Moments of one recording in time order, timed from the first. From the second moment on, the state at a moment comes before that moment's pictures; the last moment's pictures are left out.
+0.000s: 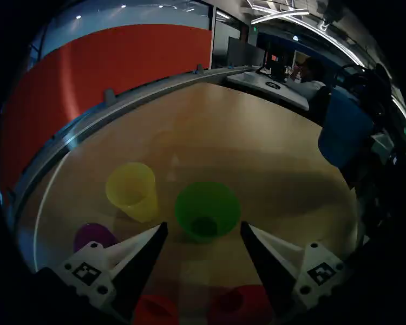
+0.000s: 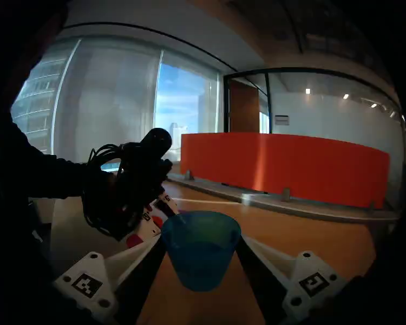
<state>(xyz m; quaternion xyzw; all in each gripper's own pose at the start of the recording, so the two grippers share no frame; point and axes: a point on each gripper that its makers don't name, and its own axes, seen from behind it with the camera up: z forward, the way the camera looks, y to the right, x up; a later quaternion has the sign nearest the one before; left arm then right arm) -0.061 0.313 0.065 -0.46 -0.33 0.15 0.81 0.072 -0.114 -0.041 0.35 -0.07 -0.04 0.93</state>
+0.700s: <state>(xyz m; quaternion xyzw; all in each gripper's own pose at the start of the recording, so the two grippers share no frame) -0.068 0.326 0.071 -0.44 -0.34 0.14 0.82 0.068 -0.109 -0.040 0.35 -0.07 -0.03 0.93</state>
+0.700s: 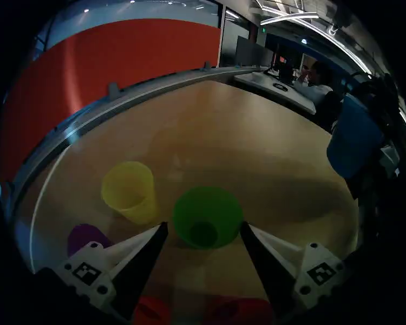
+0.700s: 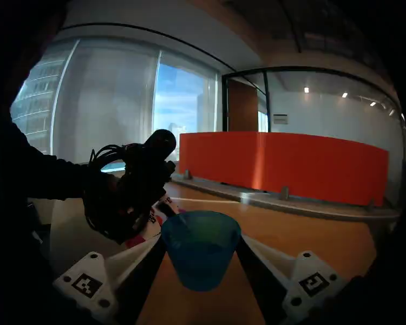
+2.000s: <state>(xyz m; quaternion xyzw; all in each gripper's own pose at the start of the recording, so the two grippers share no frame) -0.074 0.339 0.070 -0.43 -0.34 0.11 0.83 0.061 -0.106 -0.038 0.35 -0.07 -0.03 0.93</state>
